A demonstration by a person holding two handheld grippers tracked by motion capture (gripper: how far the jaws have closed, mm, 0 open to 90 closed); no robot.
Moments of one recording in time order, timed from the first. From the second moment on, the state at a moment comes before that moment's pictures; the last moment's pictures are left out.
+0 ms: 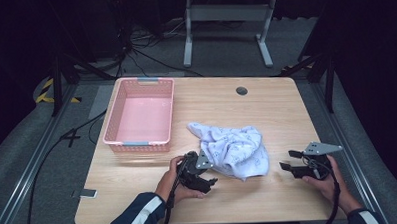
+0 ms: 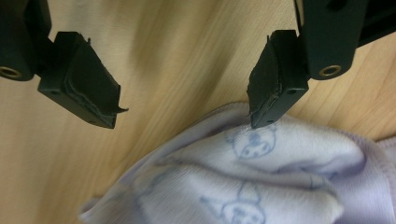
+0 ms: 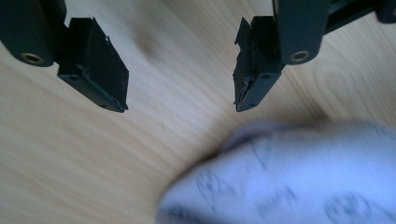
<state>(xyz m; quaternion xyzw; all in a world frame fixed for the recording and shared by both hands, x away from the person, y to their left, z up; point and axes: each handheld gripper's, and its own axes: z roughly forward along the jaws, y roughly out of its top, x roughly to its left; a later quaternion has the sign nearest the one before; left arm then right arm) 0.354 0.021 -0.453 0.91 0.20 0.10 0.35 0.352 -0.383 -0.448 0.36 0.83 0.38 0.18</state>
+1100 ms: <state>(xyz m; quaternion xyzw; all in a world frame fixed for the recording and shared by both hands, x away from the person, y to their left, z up) 0.366 0.069 -0.439 0.90 0.23 0.09 0.37 0.414 -0.387 -0.417 0.43 0.79 0.38 0.22</state>
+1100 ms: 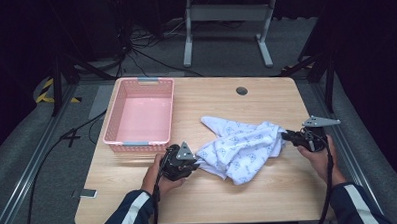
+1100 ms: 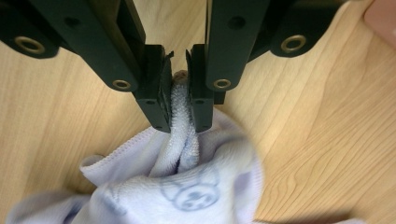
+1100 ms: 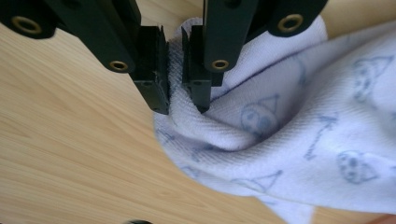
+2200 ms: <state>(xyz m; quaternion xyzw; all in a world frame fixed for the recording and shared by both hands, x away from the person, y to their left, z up) 0.306 0.061 -0.437 0.89 0.19 0.06 0.42 0.415 -0.419 -0.391 0.49 0.73 0.38 0.29</state>
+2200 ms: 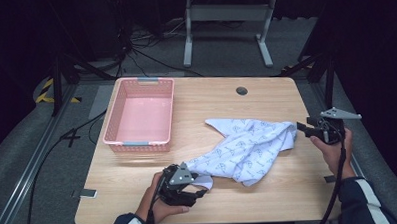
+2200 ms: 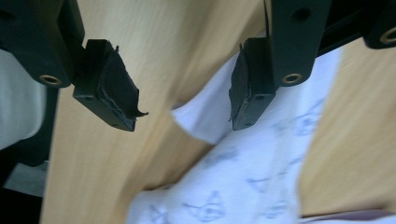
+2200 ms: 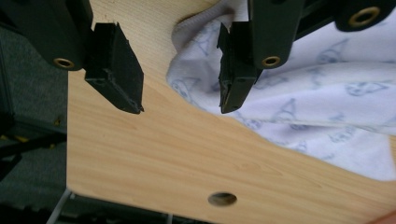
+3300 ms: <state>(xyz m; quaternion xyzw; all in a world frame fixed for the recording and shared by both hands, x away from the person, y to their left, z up) 0.348 0.095 -0.421 0.86 0.22 0.12 0.45 0.336 -0.326 -0.381 0.27 0.82 0.45 0.24</state>
